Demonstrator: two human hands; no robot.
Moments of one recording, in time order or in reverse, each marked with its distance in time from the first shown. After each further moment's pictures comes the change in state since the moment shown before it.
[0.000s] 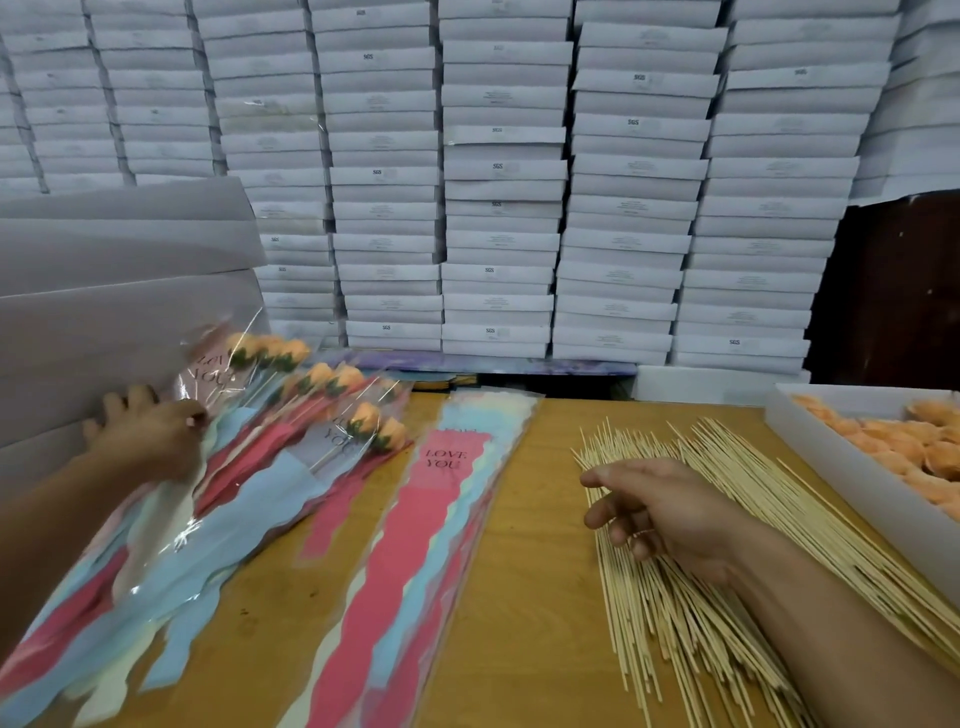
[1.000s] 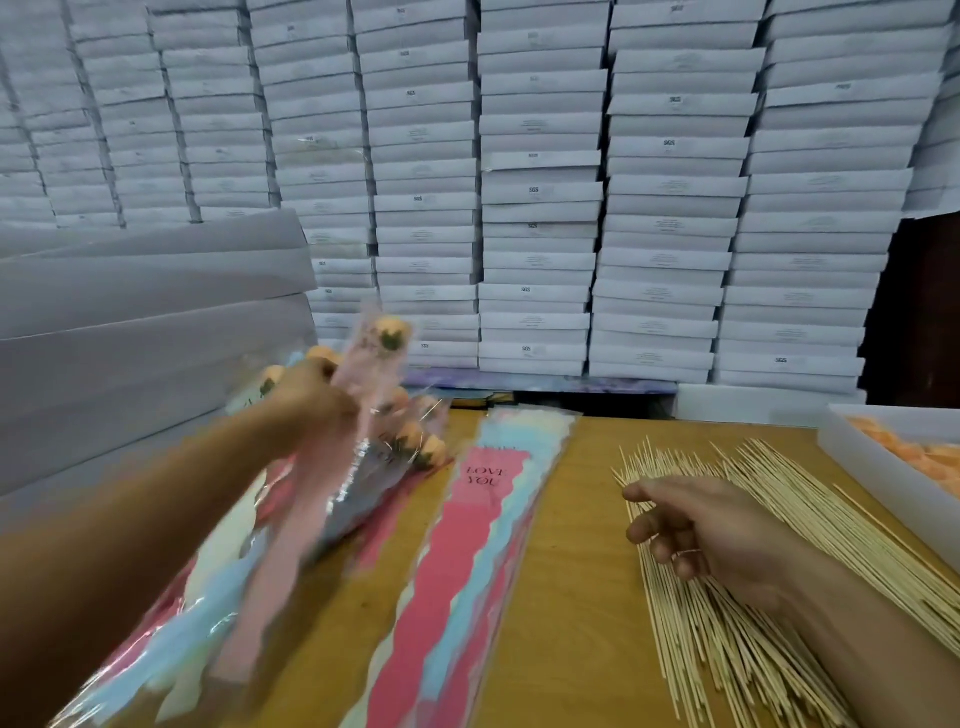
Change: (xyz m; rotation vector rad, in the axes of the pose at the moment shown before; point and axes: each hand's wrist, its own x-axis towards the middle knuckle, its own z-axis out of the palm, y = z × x) left_hand -0.064 0.100 -0.101 -0.869 -0.154 0.085; right_hand -0.002 -0.003 0.004 0.056 0.030 -0.039
